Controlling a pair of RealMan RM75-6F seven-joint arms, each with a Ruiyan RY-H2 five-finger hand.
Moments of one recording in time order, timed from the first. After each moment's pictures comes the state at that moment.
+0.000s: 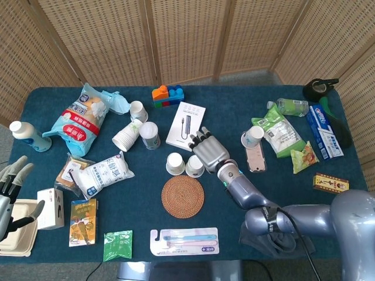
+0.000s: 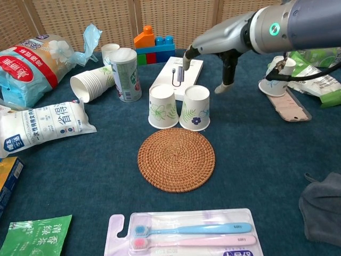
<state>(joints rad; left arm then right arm) -0.04 -1.03 0.00 -1.75 1.70 1.65 -0.15 1.31 -1.34 0.01 -1.68 -0.52 0.86 -0.74</state>
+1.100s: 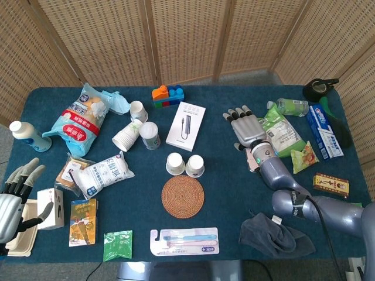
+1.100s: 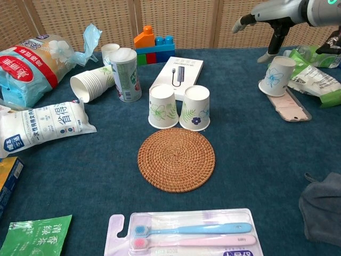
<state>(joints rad) -0.06 -1.04 0.01 -1.78 1.70 1.61 -0.11 1.13 -1.29 0.07 -1.42 -0.62 0.75 -0.48</state>
